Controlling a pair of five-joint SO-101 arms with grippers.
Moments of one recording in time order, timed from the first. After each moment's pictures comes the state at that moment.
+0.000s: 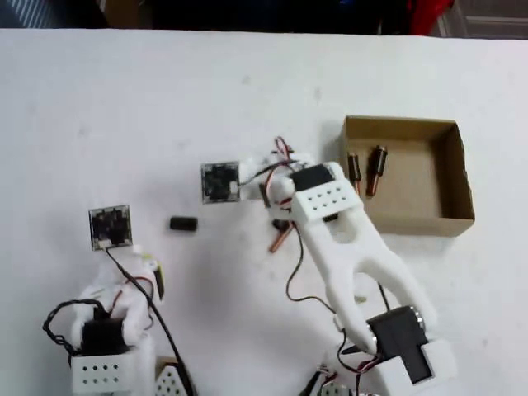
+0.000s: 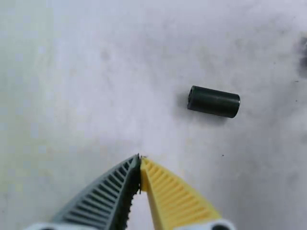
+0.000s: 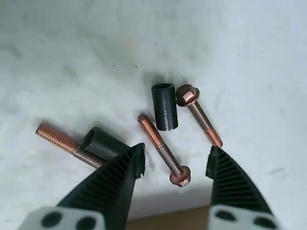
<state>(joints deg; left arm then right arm) -10.2 -104.0 97.1 68.0 7.5 -25.8 -7.3 28.4 47.8 75.9</state>
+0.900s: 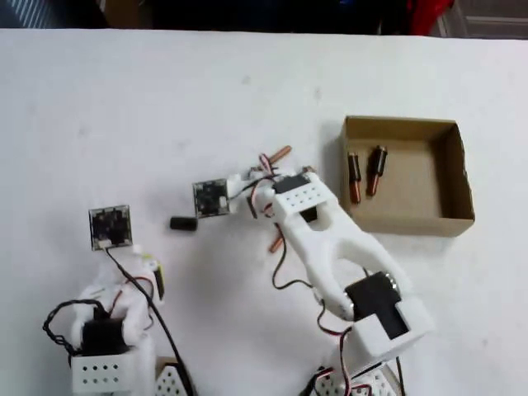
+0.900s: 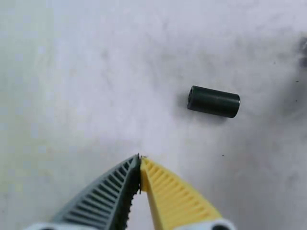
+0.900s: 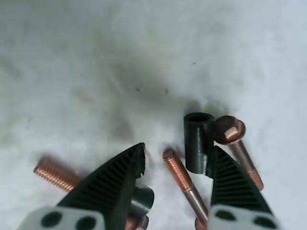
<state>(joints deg) -10.2 -104.0 97.1 68.0 7.5 -27.8 6.2 29.3 38.9 76.1</state>
